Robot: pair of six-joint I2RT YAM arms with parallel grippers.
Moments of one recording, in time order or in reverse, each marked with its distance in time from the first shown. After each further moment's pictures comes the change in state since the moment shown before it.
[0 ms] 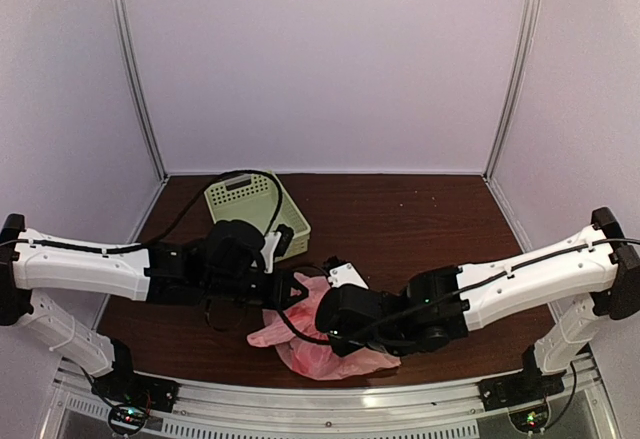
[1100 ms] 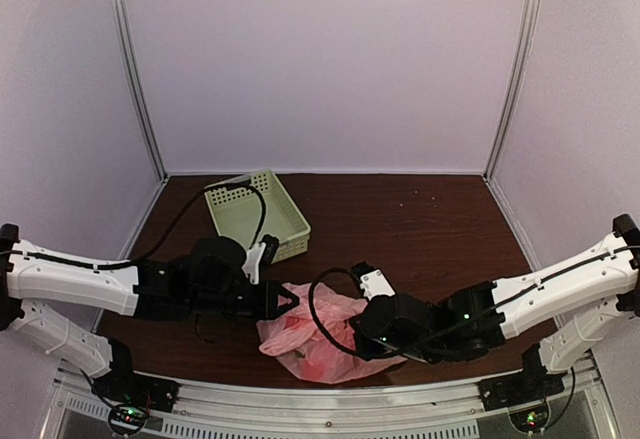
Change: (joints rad) left arm 0.001 -0.086 -0.163 0.140 -0.017 -0.054; right arm -0.011 -0.194 -0.319 0.294 0.011 -0.058
